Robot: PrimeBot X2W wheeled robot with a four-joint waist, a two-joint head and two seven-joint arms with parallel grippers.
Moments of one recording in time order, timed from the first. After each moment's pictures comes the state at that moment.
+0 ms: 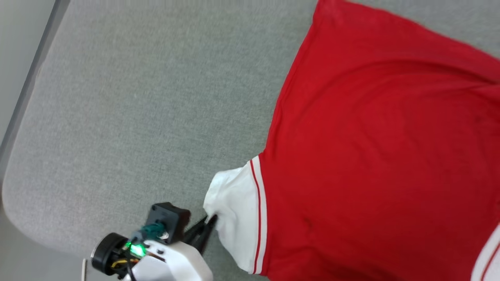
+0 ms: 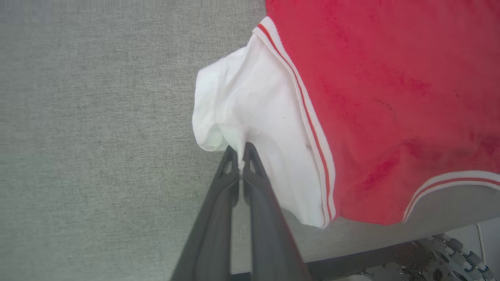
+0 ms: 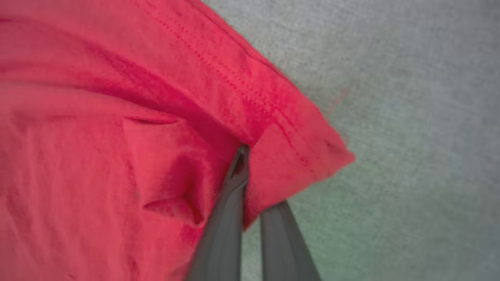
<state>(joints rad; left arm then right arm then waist) 0.04 0.34 -0.40 -0.49 -0.34 0.10 0.61 -1.01 -0.85 0.71 0.68 1.02 0.13 0.77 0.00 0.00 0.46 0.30</state>
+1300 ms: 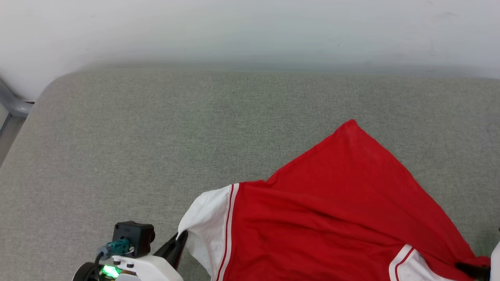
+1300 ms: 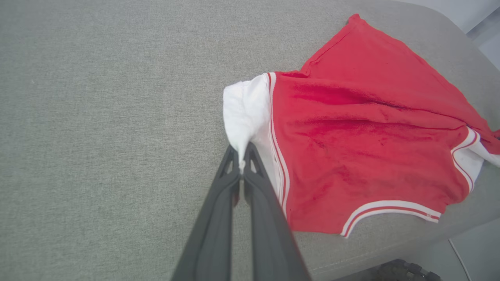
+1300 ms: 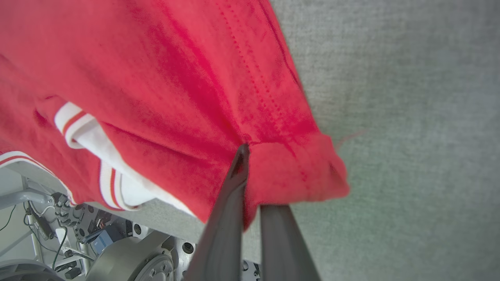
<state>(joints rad) 0.15 0.36 -0.29 -0.37 -0.44 0.13 0.47 -0.24 -0.87 0.65 0.46 1.29 0.13 0.48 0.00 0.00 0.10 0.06</state>
